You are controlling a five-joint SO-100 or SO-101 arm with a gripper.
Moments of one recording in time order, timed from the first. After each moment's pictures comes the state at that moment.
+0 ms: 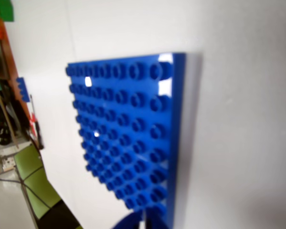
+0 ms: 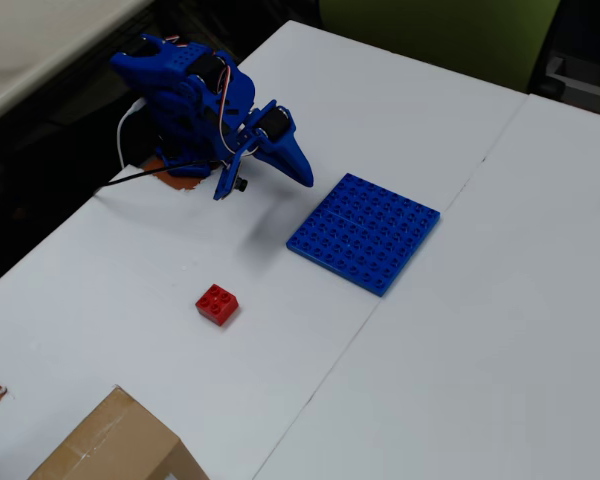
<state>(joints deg) -2.5 189.0 179.3 42.5 2.6</state>
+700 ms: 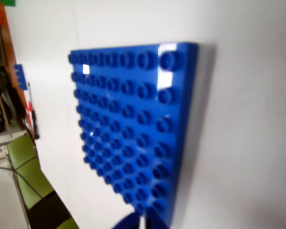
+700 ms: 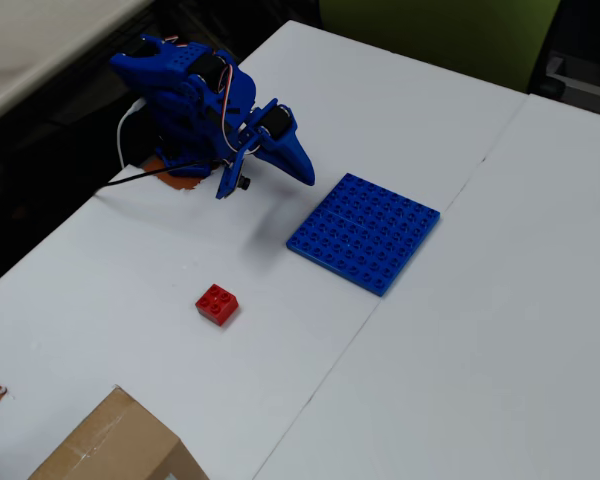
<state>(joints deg) -4.3 188.6 179.3 41.0 -2.0</state>
